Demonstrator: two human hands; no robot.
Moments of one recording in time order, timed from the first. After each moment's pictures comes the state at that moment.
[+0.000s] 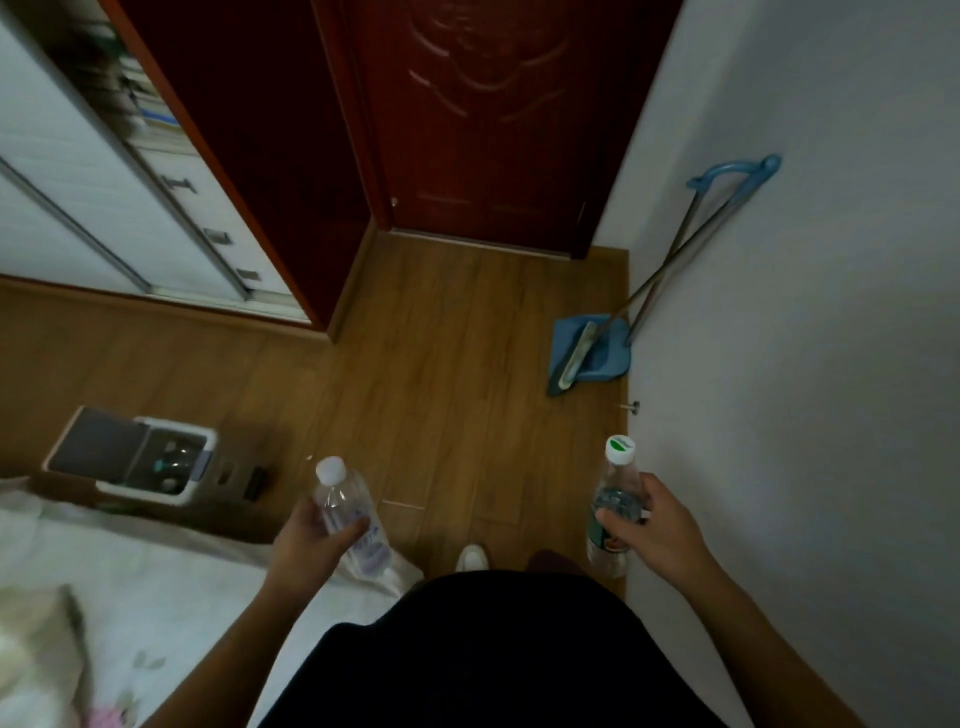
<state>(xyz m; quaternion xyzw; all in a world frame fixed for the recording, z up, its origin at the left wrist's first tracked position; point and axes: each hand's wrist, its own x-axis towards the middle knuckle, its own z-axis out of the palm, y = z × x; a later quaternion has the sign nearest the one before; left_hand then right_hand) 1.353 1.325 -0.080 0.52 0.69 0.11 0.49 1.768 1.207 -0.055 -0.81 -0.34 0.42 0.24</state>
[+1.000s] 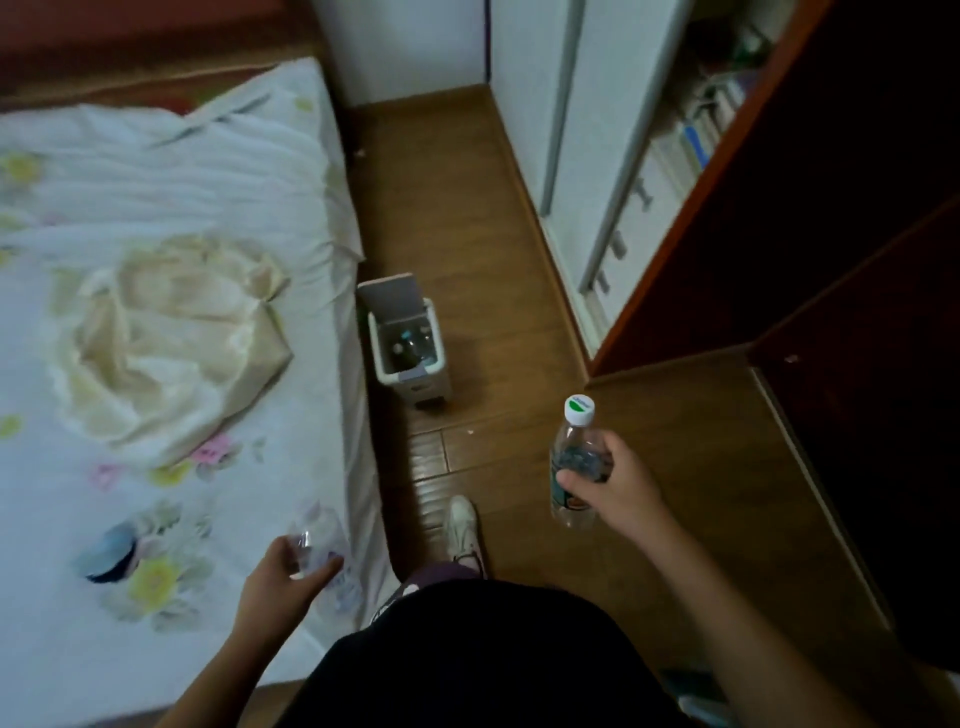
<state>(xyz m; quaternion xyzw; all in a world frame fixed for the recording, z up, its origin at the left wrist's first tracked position) 1.348 1.360 -0.088 0.01 0.91 0.29 0.29 1.535 1.739 -0.044 -0.46 -0.72 0.51 -0.06</state>
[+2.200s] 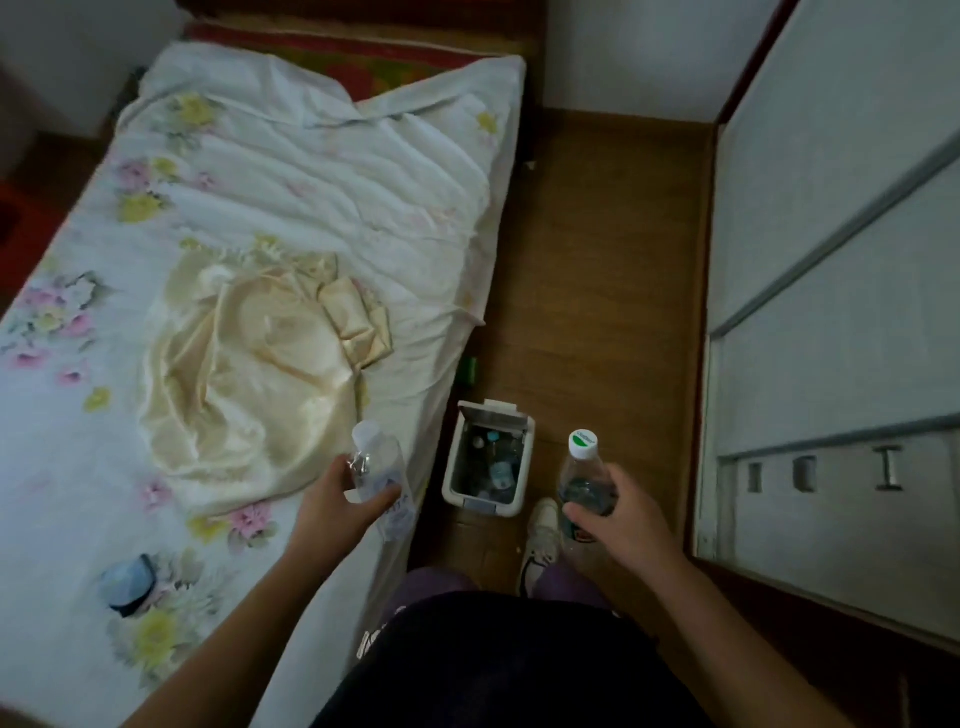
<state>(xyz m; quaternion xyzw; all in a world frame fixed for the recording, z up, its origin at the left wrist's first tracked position) 0.991 1.581 -0.065 -0.11 0.90 0.37 0.23 1.087 1.922 -0.085 -0.30 -0.80 0.46 -0.24</state>
